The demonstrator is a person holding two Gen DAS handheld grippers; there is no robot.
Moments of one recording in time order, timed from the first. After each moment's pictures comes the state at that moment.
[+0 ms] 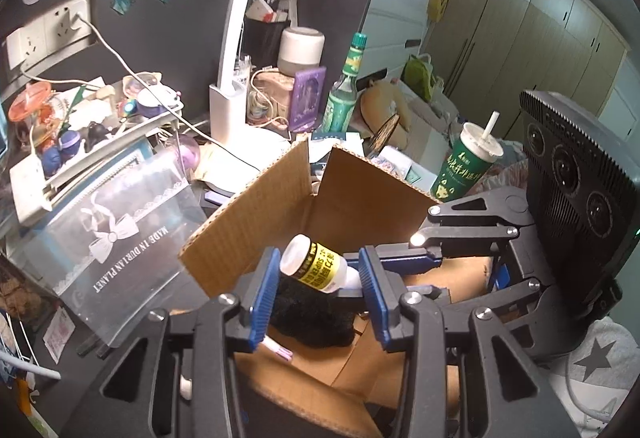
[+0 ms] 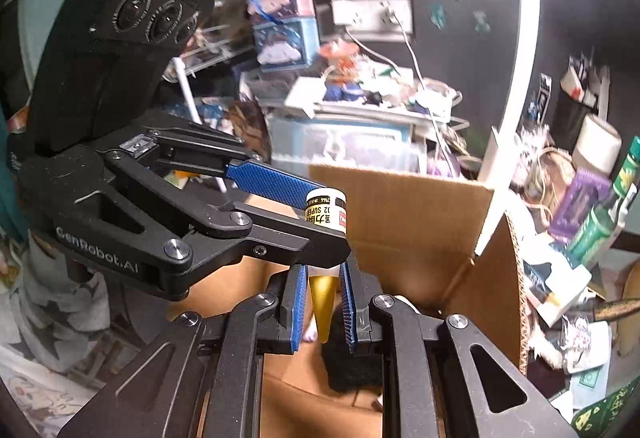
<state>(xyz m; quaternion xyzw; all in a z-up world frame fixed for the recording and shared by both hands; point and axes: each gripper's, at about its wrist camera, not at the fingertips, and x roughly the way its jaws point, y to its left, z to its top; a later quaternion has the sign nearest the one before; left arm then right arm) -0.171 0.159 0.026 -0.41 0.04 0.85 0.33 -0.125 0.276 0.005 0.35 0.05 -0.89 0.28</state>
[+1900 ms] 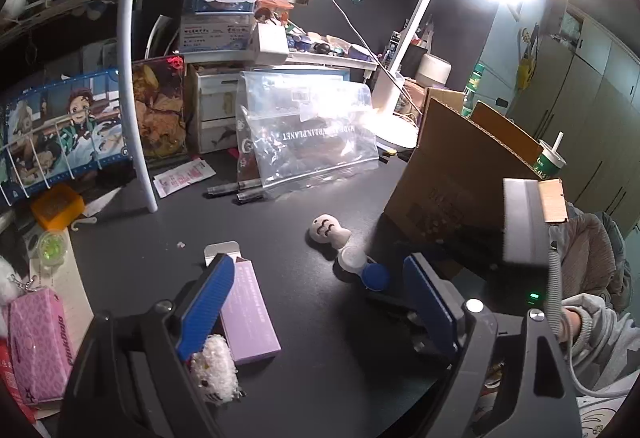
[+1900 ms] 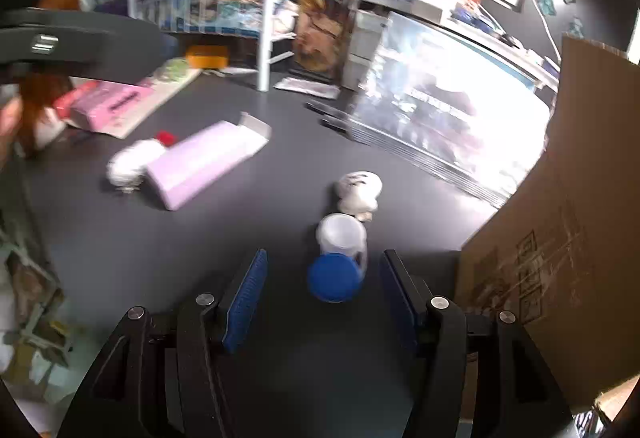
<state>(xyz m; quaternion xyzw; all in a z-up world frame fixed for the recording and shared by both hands) -0.045 -0.050 -0.062 -0.36 -0.06 0.91 0.17 -0.088 0.104 -0.136 0.37 0.19 -0.88 0.23</state>
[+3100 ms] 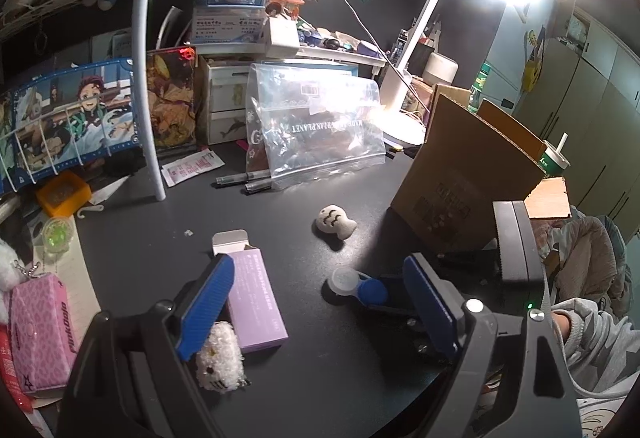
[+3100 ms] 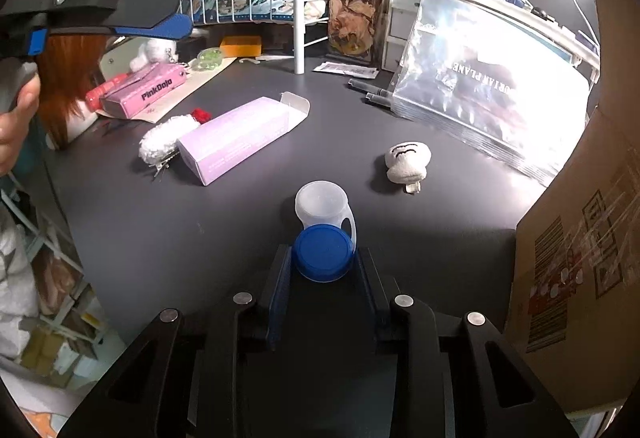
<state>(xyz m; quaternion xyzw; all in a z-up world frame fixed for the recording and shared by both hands) -0.041 -0.056 -0.065 -0.37 -0.06 0.91 0.16 -0.080 0.101 -0.156 0.38 0.15 -0.86 0.30</state>
